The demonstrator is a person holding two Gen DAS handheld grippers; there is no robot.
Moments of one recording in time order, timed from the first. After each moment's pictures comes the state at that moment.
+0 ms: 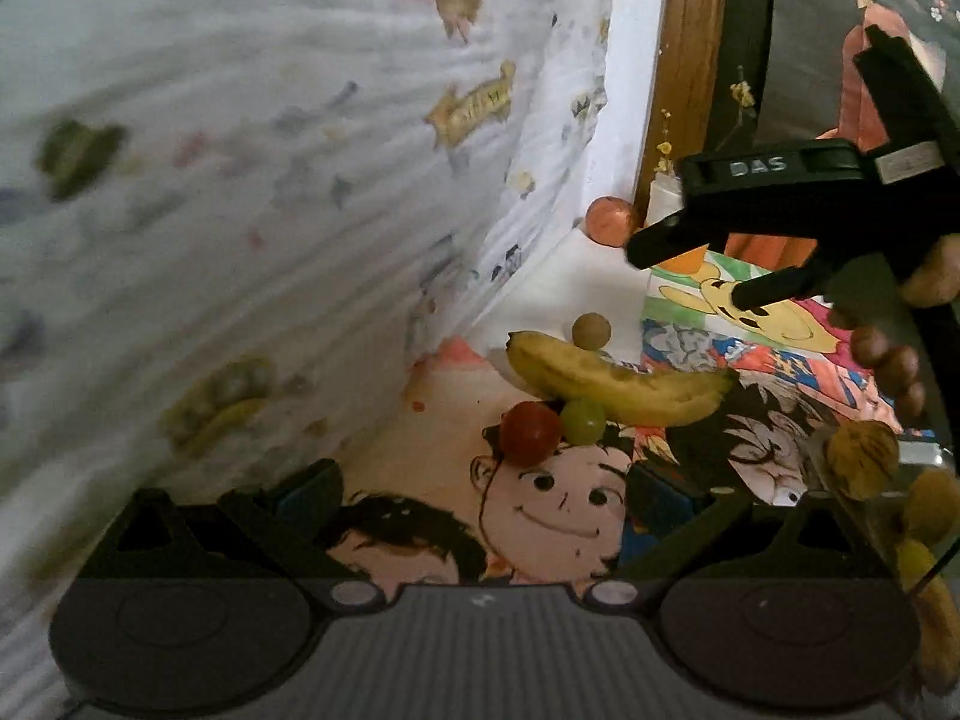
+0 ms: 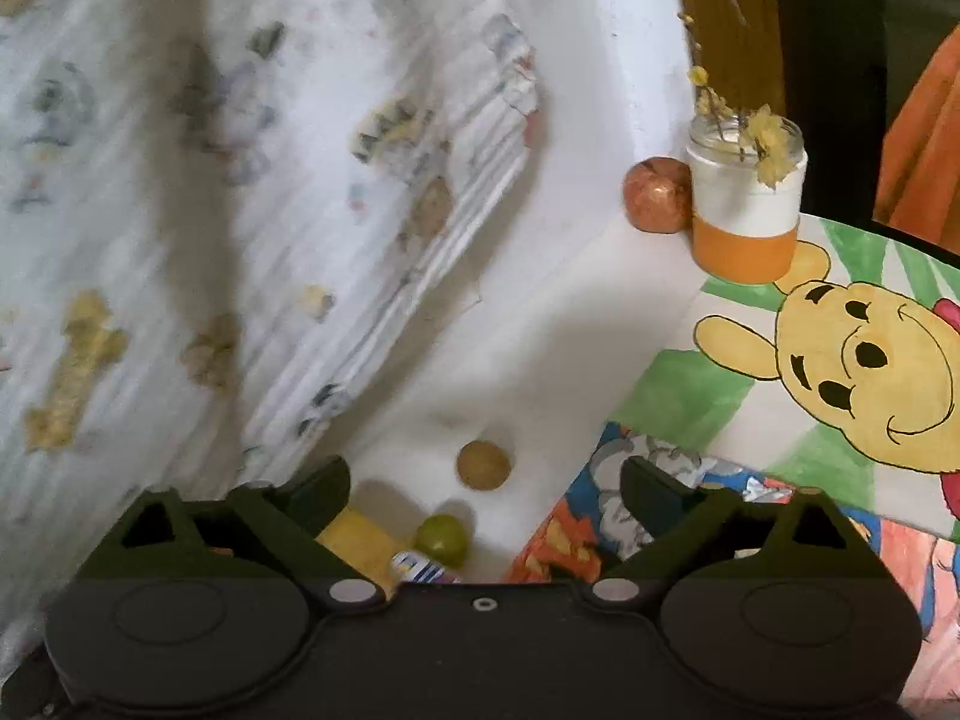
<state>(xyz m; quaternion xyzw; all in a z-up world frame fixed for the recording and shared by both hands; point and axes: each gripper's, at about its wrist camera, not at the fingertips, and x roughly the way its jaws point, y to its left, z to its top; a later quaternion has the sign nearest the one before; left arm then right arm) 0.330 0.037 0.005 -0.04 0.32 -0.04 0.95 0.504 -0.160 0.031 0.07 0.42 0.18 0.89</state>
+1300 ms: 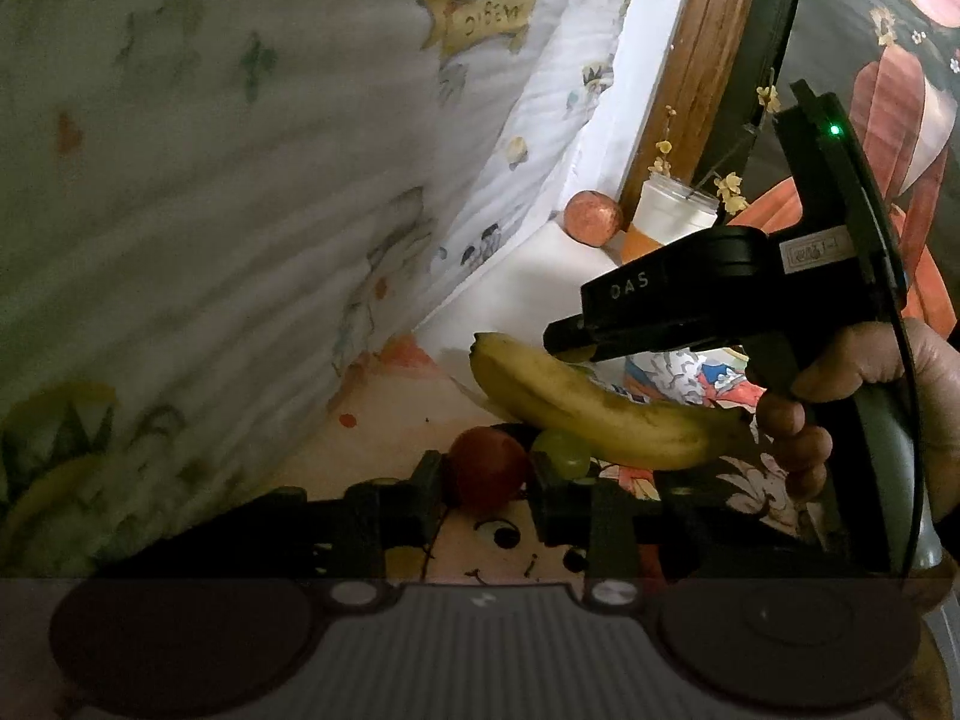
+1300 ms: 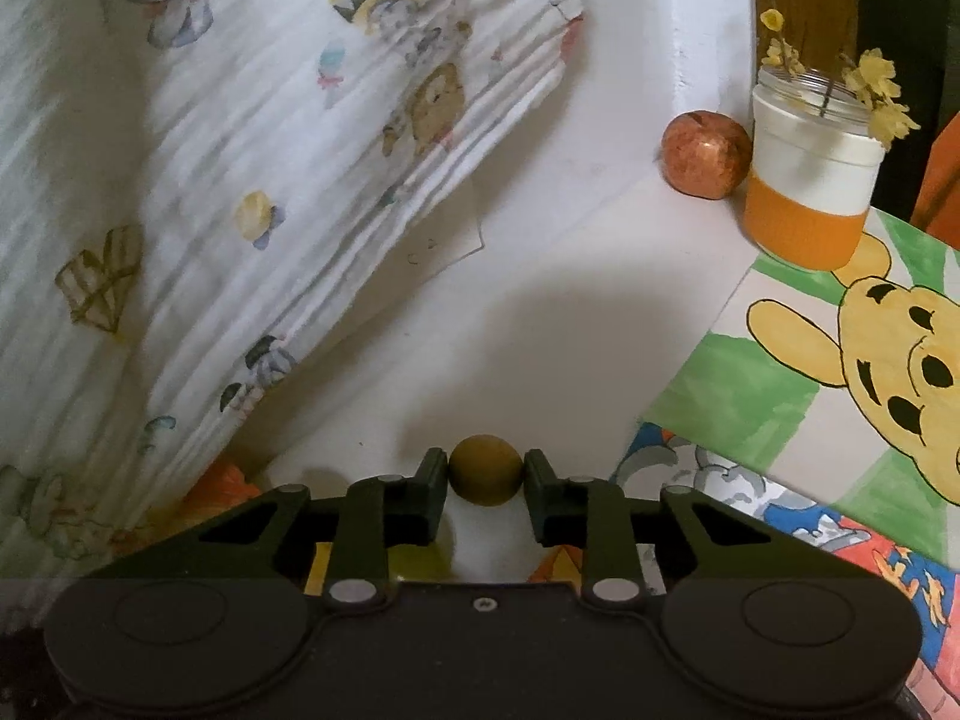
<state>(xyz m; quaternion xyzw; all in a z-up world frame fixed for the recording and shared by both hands) 0.374 0.041 -0.023 -0.11 0.33 -0.08 0.94 0.530 -0.134 -0.010 0.01 0.44 0.19 0.88</state>
